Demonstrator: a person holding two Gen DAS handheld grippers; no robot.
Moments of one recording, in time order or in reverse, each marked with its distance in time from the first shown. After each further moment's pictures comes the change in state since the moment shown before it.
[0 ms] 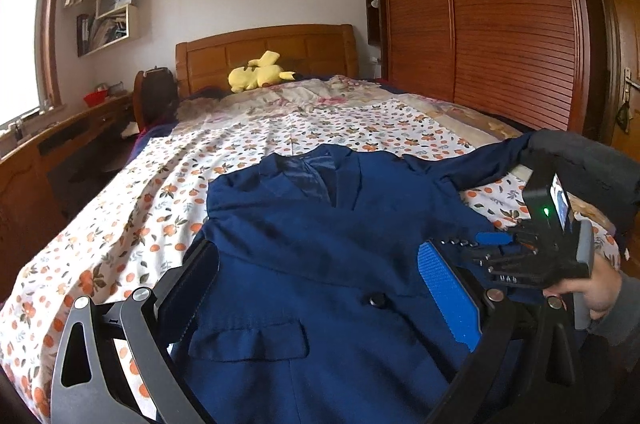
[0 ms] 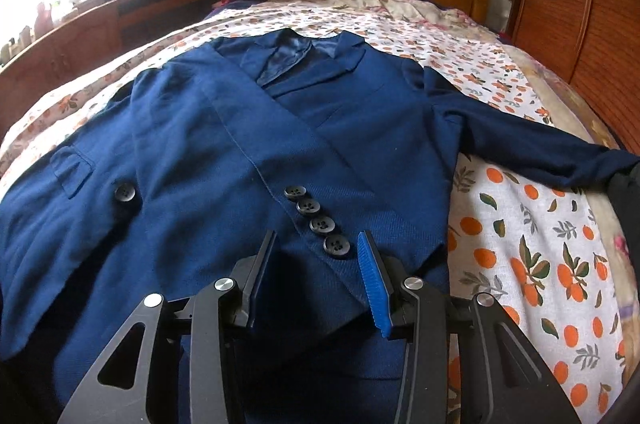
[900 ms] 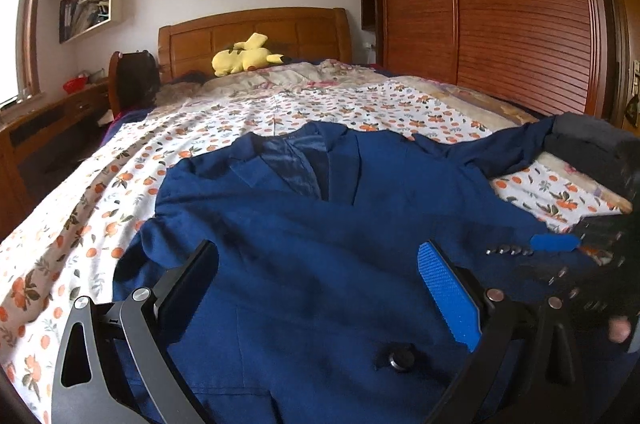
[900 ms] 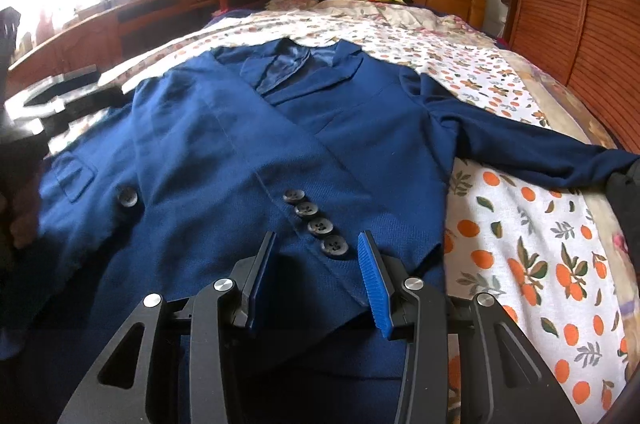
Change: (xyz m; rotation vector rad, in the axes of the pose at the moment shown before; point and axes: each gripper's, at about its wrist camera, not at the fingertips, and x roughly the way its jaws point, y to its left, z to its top) left arm 0.136 -0.003 -0.024 -0.006 0.035 -0.052; right arm -0.009 -0.009 0.002 0.027 -0.034 0.011
